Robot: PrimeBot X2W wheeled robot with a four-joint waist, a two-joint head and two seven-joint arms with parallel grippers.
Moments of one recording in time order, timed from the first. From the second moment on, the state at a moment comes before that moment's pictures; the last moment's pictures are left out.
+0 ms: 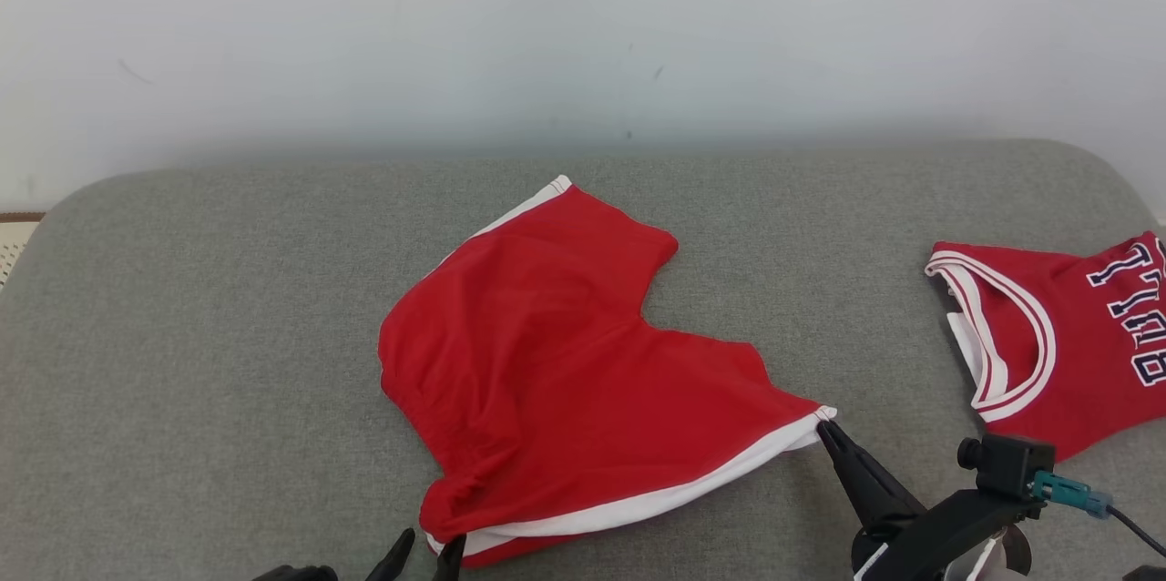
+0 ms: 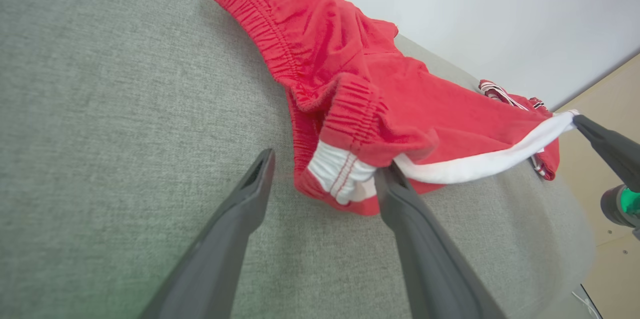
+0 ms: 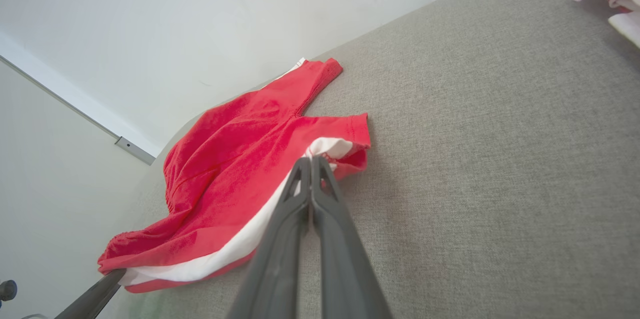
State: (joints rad) left arm -0.23 0.19 -0.53 0.48 -0.75 -0.13 -0.26; right arm -0.32 -0.53 0.89 0.31 1.16 0.13 -0.26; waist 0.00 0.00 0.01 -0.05
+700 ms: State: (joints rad) left arm -0.24 0.31 -0.67 0.40 -0.71 -0.13 -0.26; right arm -0.28 -0.50 0.88 0.34 1.15 0.13 -0.26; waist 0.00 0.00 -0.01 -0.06
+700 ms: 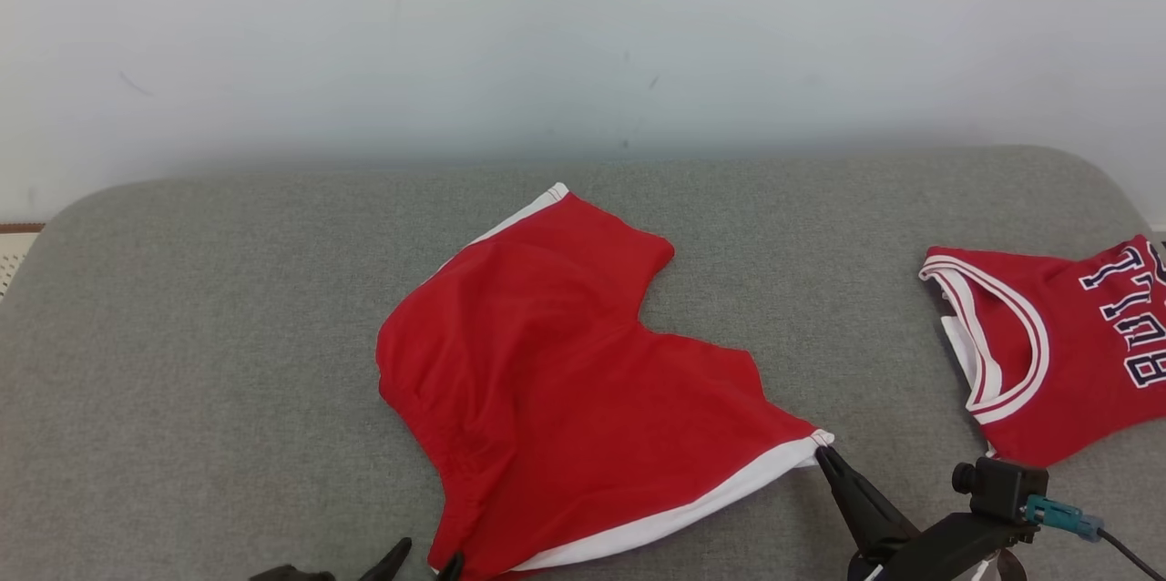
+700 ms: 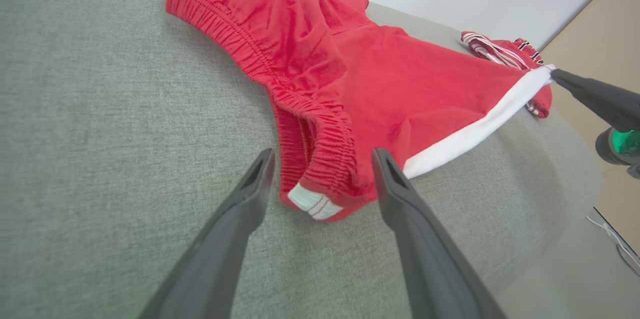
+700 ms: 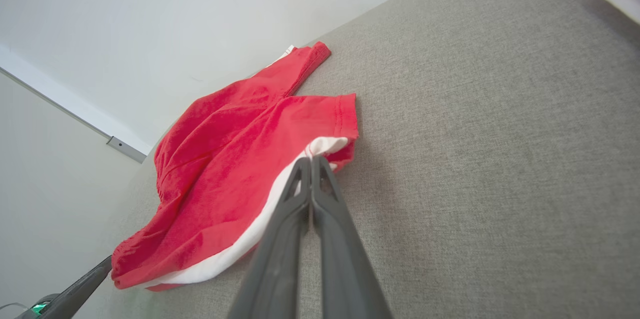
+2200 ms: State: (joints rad) left arm -0.23 0.34 -0.79 0.46 -0.91 -0.13 -0.26; right arm -0.24 -0.50 0.90 0.34 1.16 0.13 -0.26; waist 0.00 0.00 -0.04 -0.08
